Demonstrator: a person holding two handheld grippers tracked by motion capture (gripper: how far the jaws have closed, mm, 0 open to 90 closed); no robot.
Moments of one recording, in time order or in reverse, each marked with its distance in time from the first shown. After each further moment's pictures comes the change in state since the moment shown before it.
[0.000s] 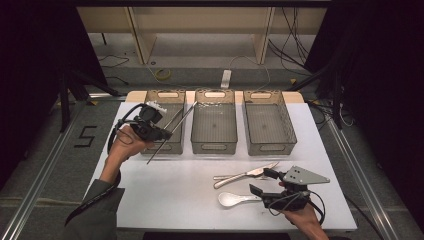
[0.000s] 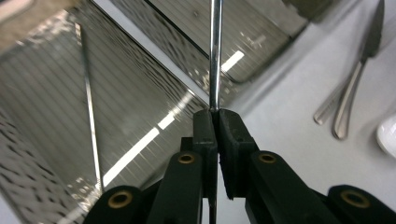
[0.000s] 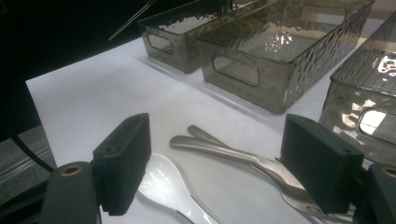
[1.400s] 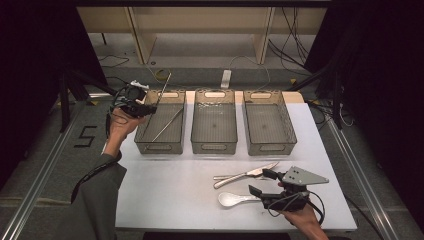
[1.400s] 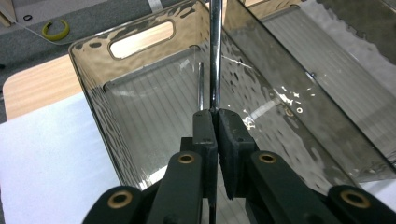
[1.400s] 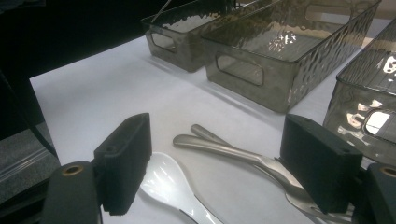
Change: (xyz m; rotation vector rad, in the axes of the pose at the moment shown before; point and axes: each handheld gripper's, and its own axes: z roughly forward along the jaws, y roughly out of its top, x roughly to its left) left arm 0.083 0.006 0.019 -0.140 0.203 -0.189; right arm 0.002 0.000 0.001 0.006 0.011 -0.007
